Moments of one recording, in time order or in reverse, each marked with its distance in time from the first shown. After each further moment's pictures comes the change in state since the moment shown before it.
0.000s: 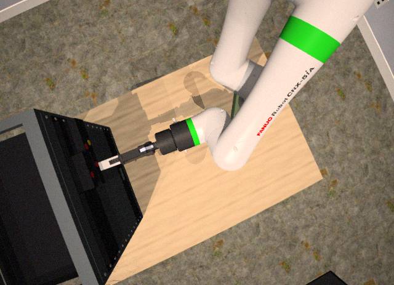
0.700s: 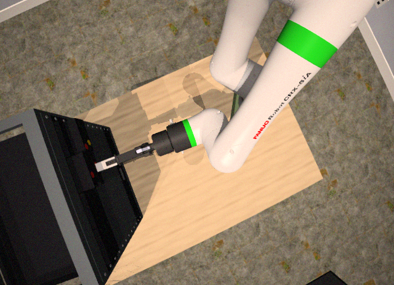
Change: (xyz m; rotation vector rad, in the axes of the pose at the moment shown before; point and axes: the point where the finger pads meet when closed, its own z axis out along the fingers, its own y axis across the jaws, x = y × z) arm 0.000 0.000 0.011 0.000 0.000 0.000
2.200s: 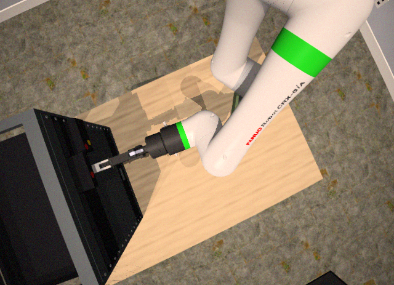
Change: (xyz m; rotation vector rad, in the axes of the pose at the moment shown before) arm 0.000 0.000 0.022 0.000 0.000 0.000
